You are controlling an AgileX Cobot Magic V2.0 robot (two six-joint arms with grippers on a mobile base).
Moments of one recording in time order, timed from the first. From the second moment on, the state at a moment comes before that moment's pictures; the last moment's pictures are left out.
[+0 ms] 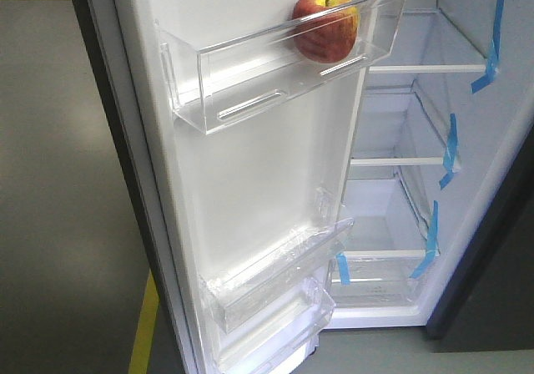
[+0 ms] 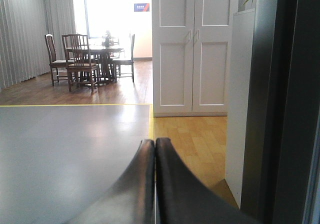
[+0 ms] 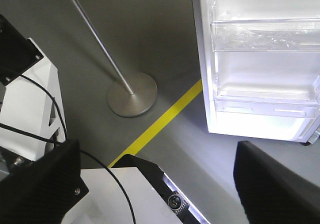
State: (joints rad) left arm 0.06 -0.01 0.02 -0.01 -0.01 -0.06; right arm 0.47 0.30 -0.56 0.49 1.12 -0.27
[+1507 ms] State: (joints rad) left arm 0.06 0.01 -0.08 -0.04 -0.01 -0.14; right arm 0.47 0.30 -0.56 0.49 1.12 -0.27
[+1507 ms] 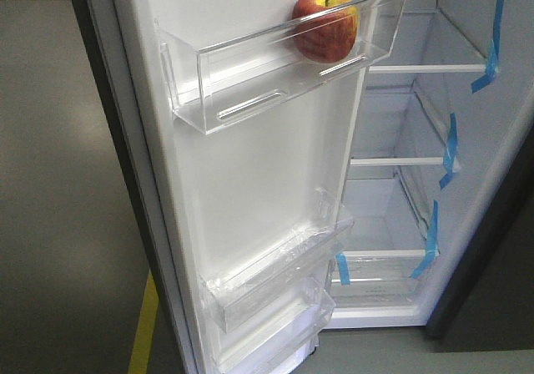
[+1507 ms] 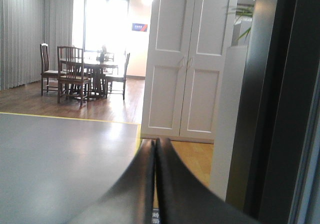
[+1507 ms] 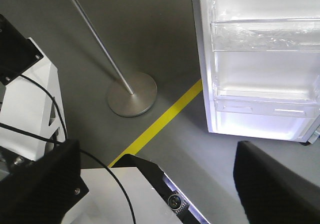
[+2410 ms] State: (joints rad) left arm 0.06 1.14 -0.95 -0.04 0.72 -0.01; right arm 0.47 0.30 -0.56 0.49 1.12 -0.27
